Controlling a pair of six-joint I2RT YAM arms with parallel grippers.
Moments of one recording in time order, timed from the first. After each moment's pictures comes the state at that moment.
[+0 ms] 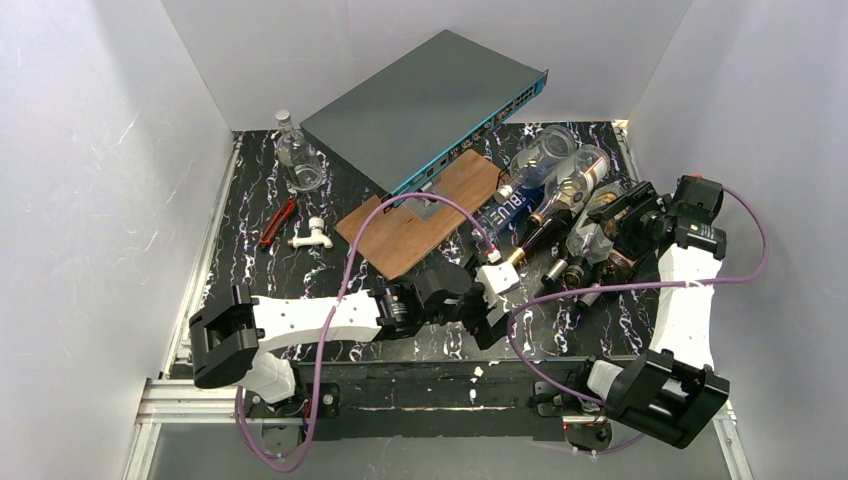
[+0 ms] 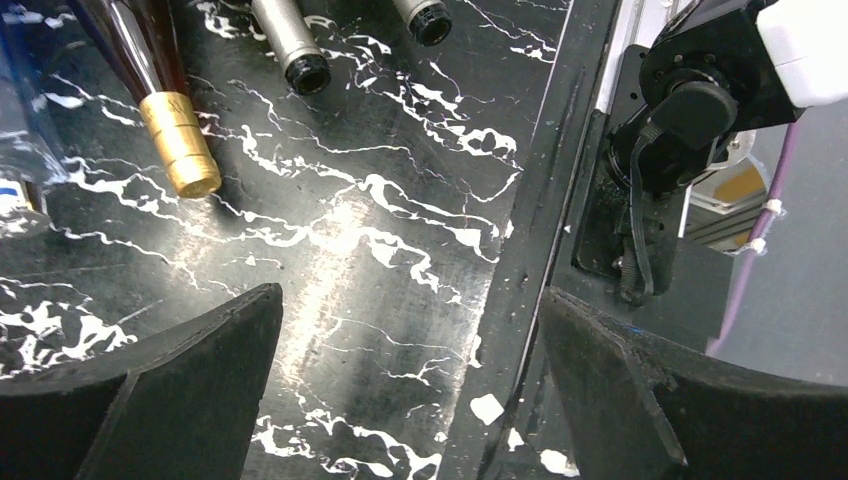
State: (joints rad) left arm -1.25 1.48 0.98 0.05 0.01 -0.07; right arm -0.38 1.14 1.08 -0.77 -0.43 0.64
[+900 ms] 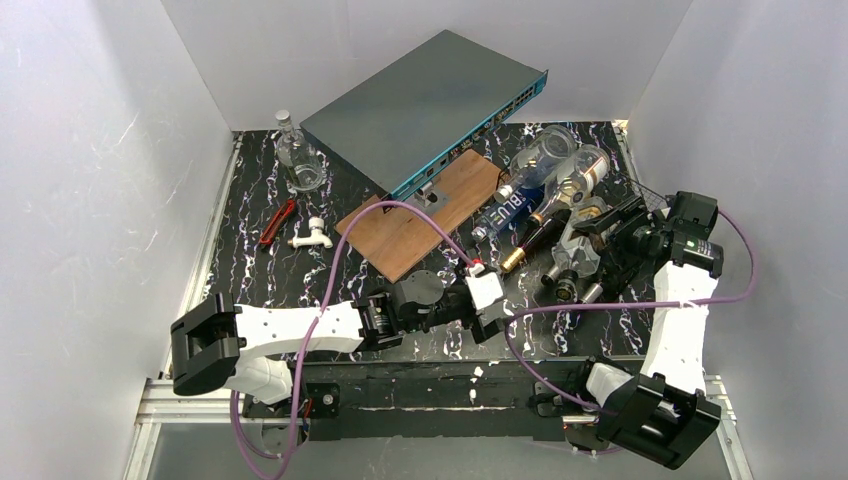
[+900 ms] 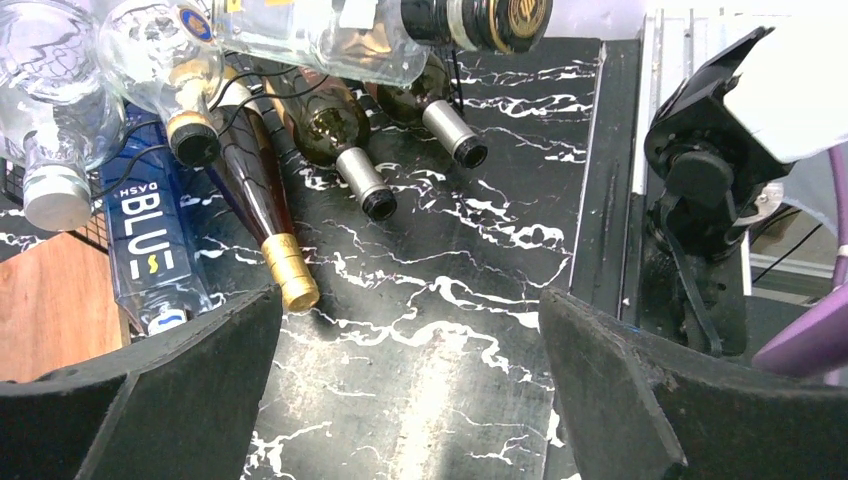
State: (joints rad) left arm -1.27 1.37 0.83 0.40 -0.02 0.18; right arm -0.38 1.03 1.02 -0.88 -0.56 0.69
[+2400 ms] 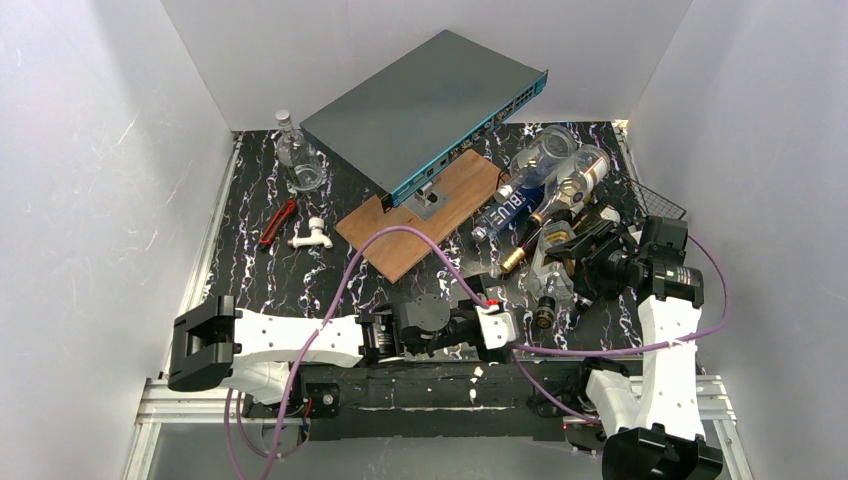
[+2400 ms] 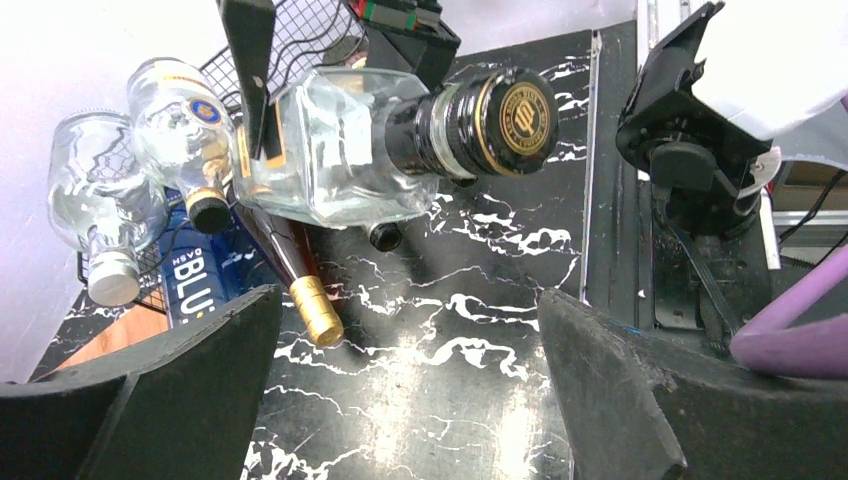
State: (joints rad) left arm -1.41 1.36 0.83 0.42 -0.13 0.41; right arm -0.22 0.84 0.88 -0.96 -0.61 0.82
